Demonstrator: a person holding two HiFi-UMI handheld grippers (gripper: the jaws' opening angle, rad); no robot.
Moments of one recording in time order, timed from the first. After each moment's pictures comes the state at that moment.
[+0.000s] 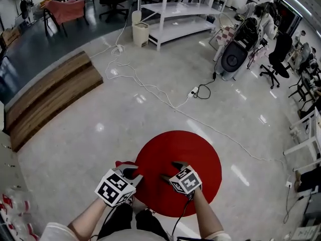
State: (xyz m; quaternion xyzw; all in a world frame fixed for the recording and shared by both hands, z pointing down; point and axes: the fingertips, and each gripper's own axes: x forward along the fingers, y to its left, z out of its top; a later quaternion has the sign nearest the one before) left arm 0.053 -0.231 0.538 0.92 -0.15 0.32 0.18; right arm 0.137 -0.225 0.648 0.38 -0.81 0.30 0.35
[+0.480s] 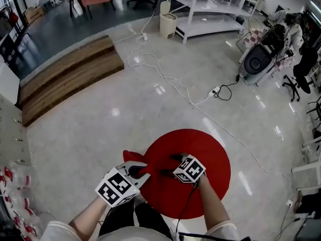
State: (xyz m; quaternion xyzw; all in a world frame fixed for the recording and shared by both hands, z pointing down) left arm 0.055 -0.219 0.519 0.92 -0.18 0.29 0.18; right arm 0.103 -0.237 0.674 0.18 -0.87 0.27 0.38
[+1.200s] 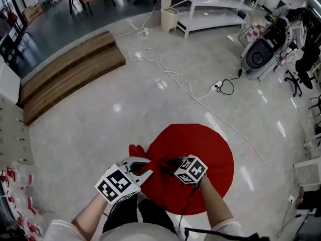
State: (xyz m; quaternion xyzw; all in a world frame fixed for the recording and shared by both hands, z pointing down) left arm 0.050 -0.219 0.510 0.93 -0.16 0.27 0.16; right arm 0.077 -0.210 0.666 0.15 -0.87 0.31 0.35
